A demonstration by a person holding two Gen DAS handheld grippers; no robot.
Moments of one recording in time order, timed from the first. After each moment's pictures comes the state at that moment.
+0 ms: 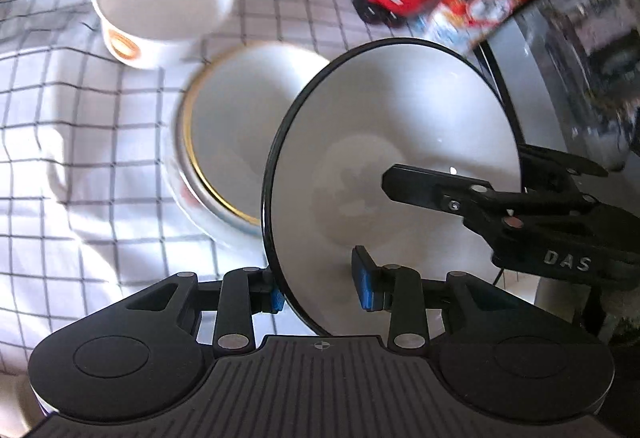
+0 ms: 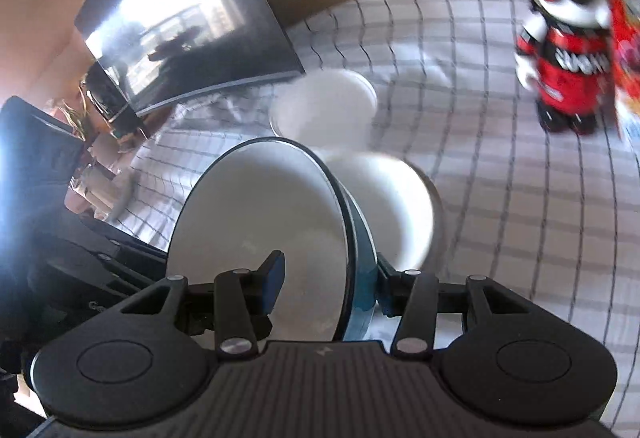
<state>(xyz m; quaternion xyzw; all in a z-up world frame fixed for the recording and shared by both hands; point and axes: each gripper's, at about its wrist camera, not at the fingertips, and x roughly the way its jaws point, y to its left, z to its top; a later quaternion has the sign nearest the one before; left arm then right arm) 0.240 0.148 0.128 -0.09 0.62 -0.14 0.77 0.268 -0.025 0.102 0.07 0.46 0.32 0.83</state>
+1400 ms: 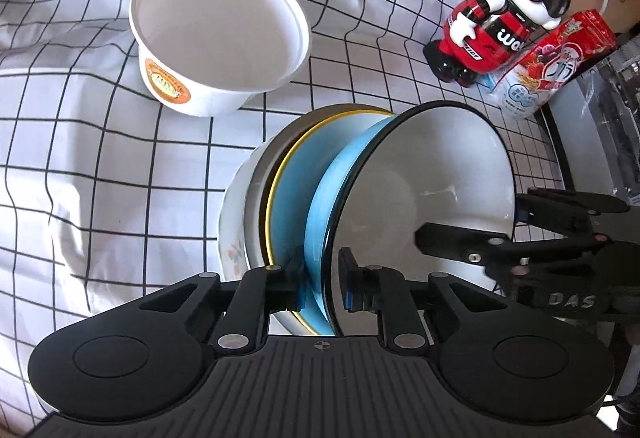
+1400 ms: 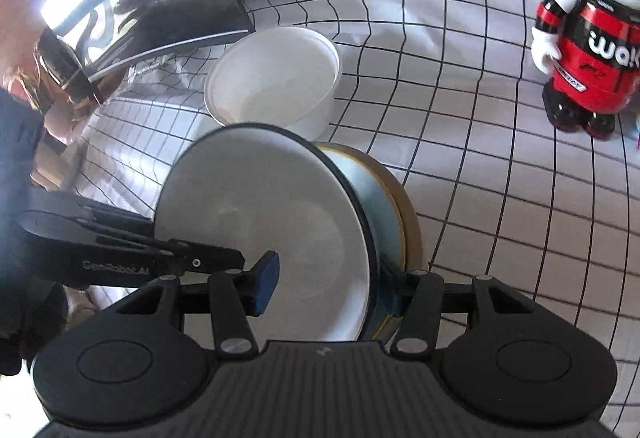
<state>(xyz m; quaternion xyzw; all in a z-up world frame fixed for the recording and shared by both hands) 0.295 0.182 0.080 -0.11 0.59 -0.09 0.80 0.331 0.000 0.046 0.02 0.52 0.28 0.80</state>
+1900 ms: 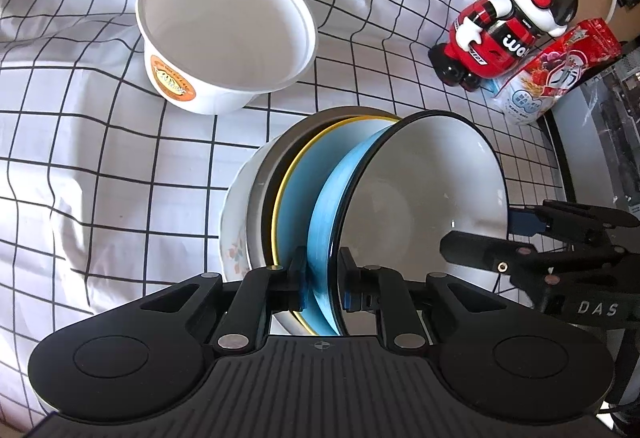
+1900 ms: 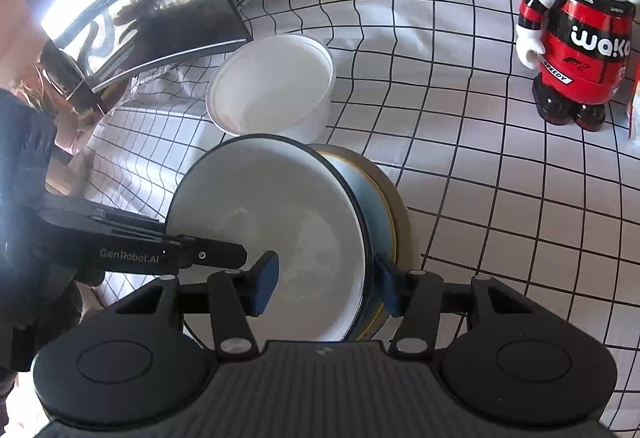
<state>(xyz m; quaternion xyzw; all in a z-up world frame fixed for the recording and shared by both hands) 0.296 0.182 0.080 -0.11 0.59 -0.08 0.80 0.324 -0.011 0.054 0.04 0.52 0.28 0.81</state>
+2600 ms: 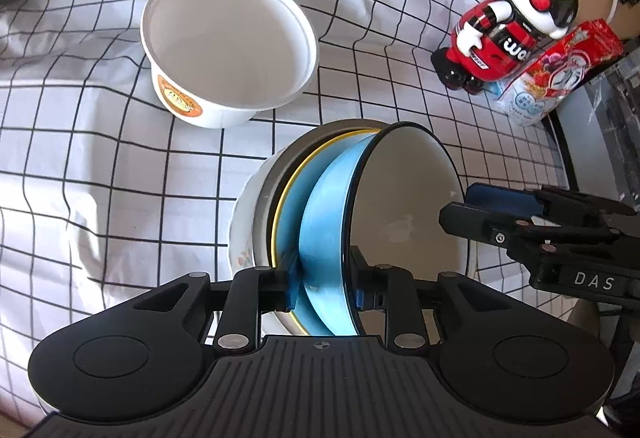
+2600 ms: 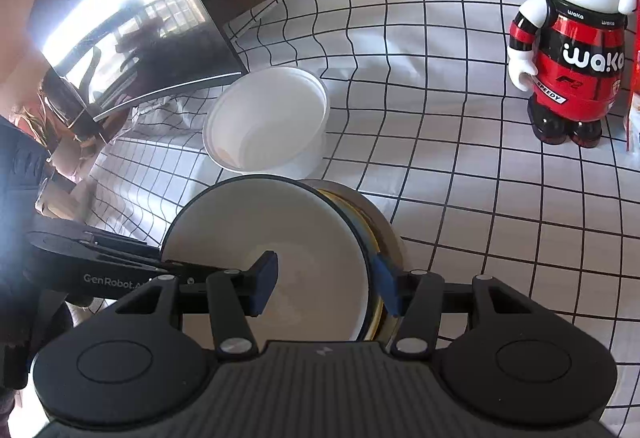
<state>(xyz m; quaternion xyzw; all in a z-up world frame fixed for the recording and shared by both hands) 0.300 0.180 0.091 -0.09 0.59 -0.07 0.80 0.333 -0.014 0.055 0.06 0.48 0.28 0.83</state>
